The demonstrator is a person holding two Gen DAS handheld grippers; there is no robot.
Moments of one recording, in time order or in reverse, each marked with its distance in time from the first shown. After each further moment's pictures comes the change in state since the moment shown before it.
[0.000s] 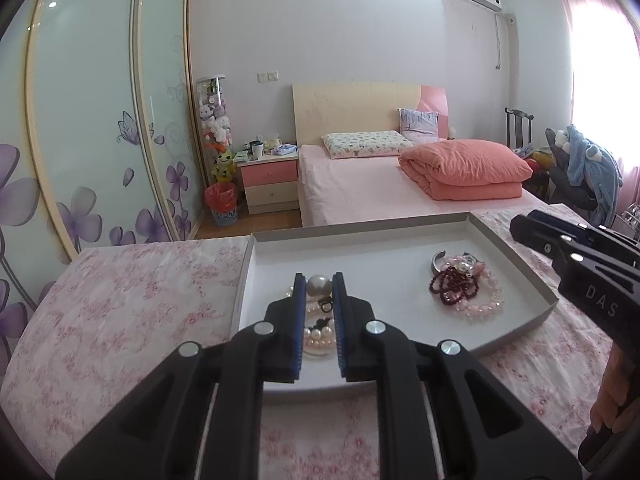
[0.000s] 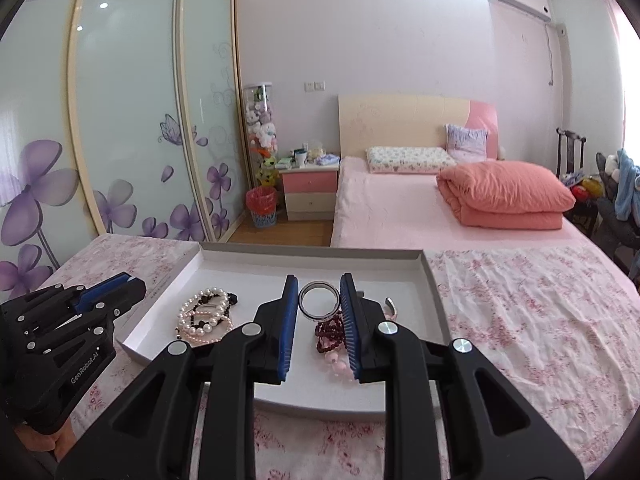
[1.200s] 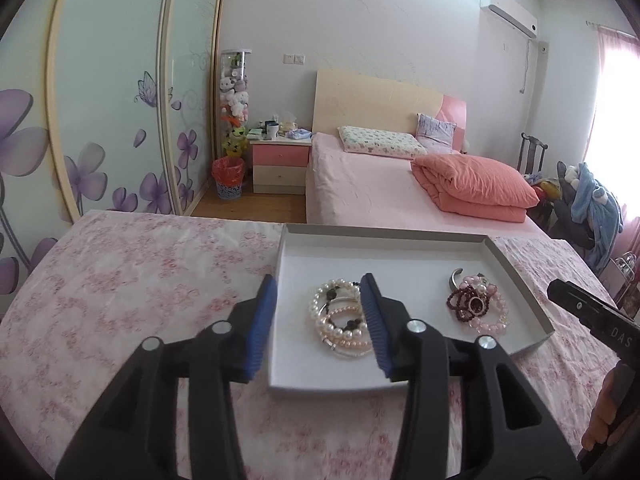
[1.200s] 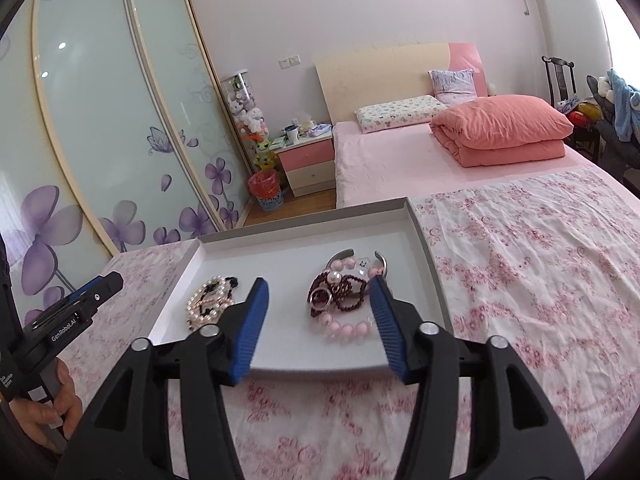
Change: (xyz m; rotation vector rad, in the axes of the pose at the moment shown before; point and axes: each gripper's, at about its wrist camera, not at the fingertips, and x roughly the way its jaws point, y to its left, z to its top) left arm -0.013 0.059 0.007 -0.168 0.037 -0.018; right arm -0.020 -0.032 -0.010 0.200 0.098 0.047
